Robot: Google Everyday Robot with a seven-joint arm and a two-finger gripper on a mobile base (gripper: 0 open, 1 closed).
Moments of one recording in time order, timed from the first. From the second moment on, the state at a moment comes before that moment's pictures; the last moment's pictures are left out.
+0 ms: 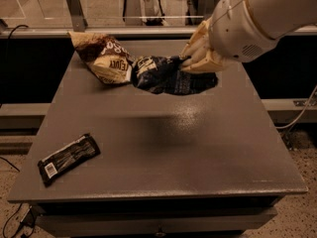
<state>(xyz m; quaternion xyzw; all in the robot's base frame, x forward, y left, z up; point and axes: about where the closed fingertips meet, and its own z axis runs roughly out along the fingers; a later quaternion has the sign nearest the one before) 0.478 -0.073 1.002 -0.70 0.62 0.01 0.36</state>
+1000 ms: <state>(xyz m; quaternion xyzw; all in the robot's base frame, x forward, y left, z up) 0.419 0.070 0.992 -0.82 0.45 0.08 0.35</state>
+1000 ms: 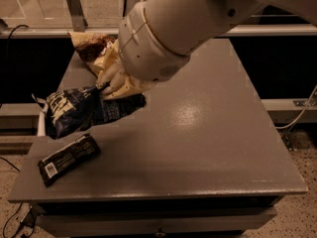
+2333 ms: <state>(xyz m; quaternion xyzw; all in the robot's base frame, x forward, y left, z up) 0.439 0.111 0.955 -0.84 0.42 0.10 0.32</state>
